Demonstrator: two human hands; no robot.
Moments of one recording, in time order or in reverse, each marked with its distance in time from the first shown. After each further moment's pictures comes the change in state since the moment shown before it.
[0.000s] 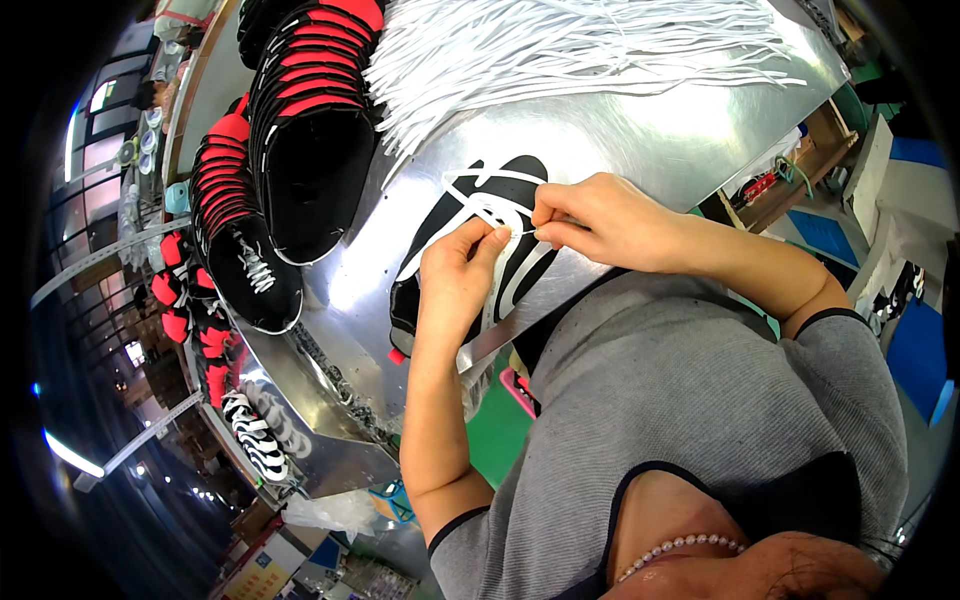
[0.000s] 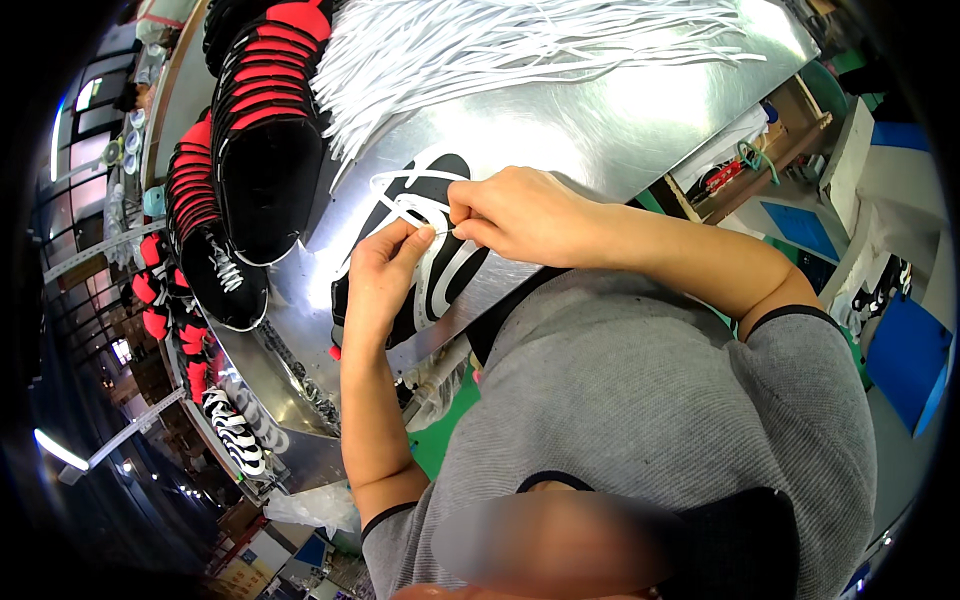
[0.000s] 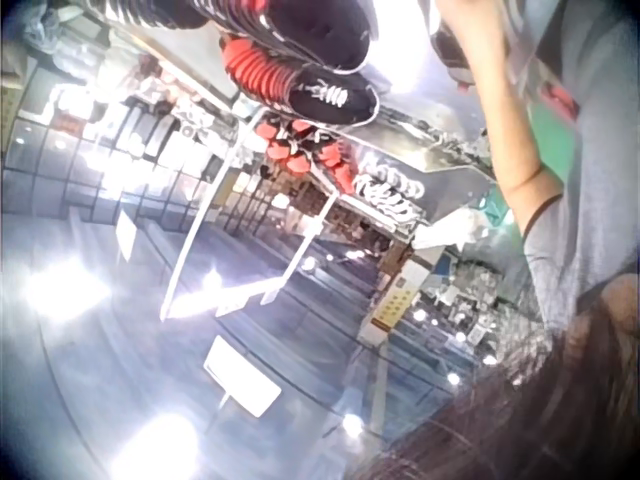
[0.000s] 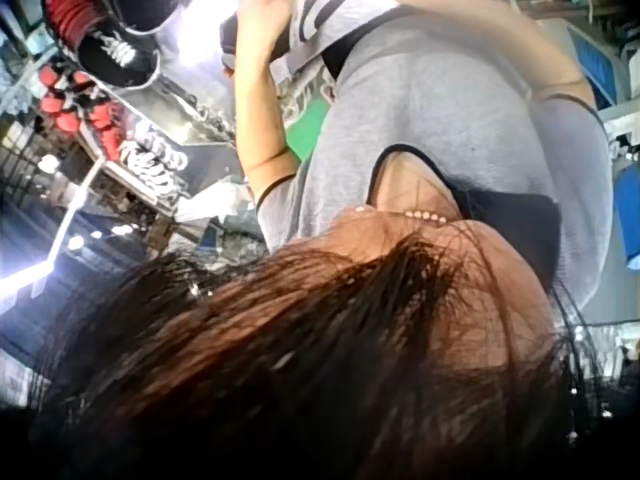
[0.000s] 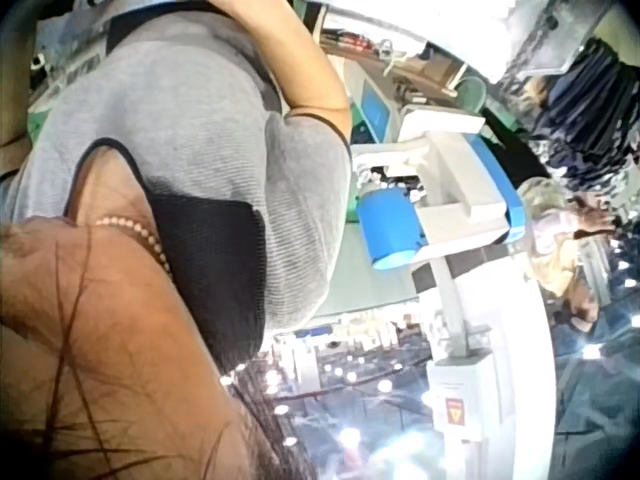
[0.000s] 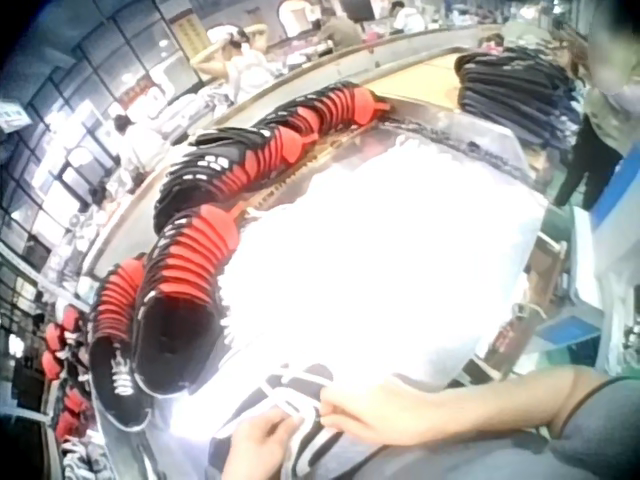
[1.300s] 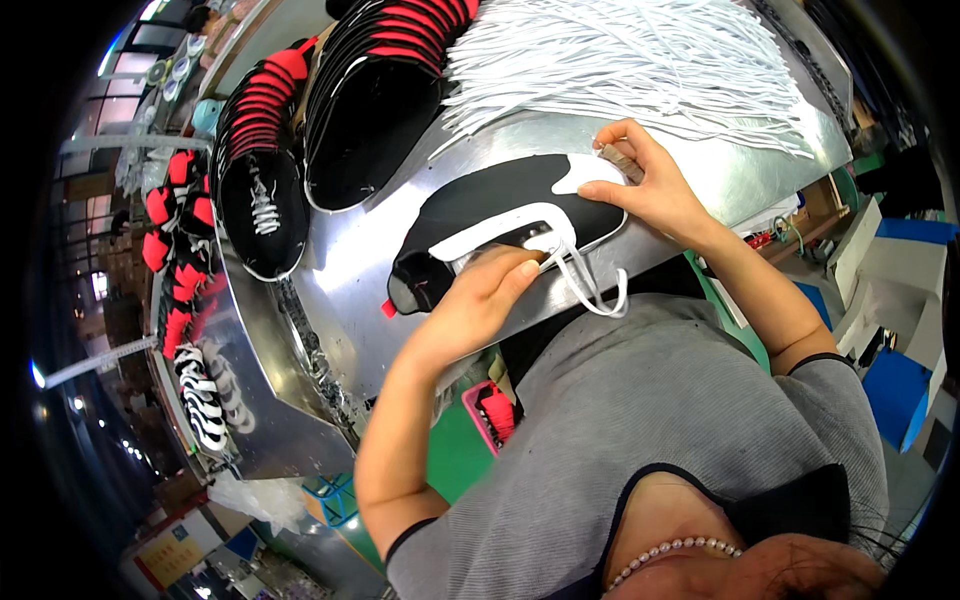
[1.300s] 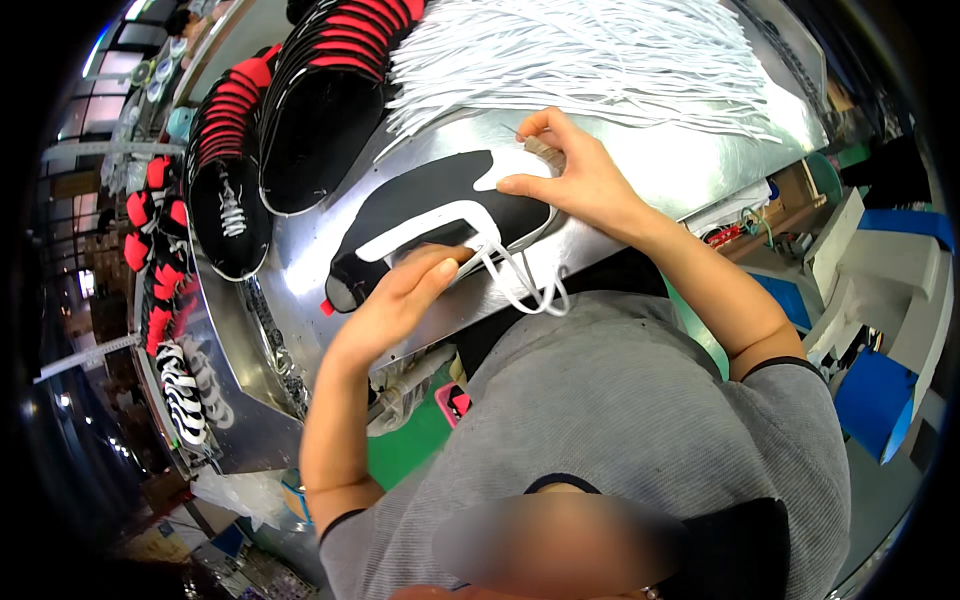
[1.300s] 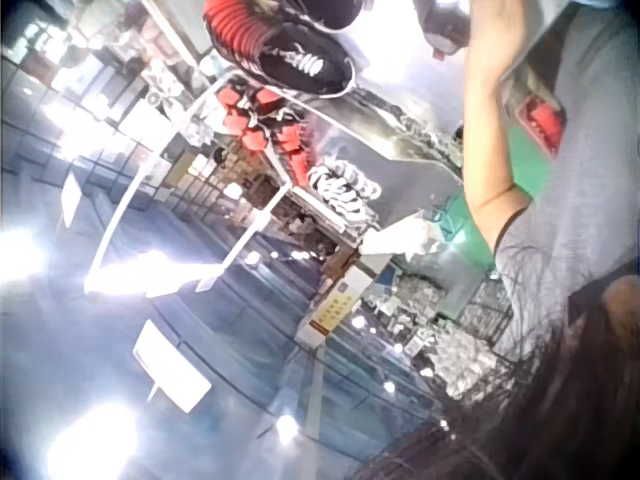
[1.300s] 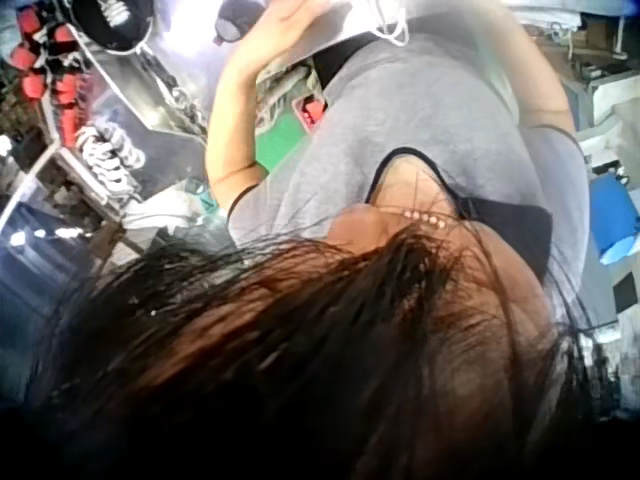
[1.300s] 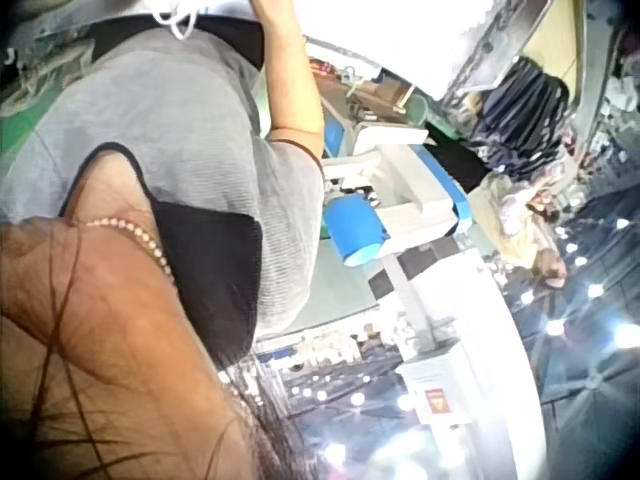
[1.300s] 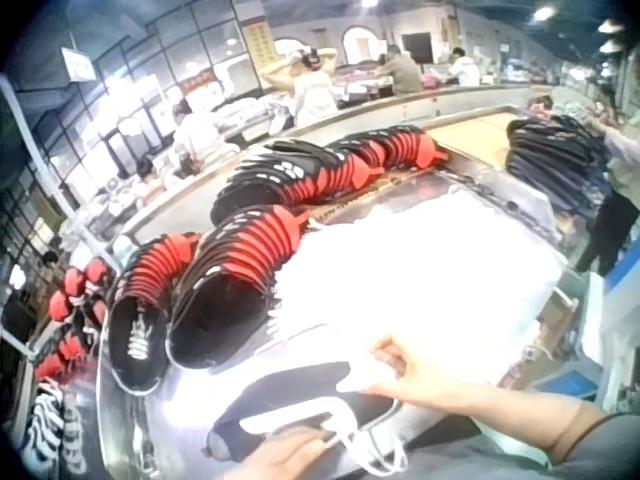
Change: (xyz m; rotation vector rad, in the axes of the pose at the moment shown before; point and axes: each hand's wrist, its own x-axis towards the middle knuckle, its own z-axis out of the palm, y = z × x) left_hand -0.047 -0.033 -0.031 -0.114 -0.303 0.295; right_hand 0.020 -0.001 -0.008 0.223 0.227 0.116
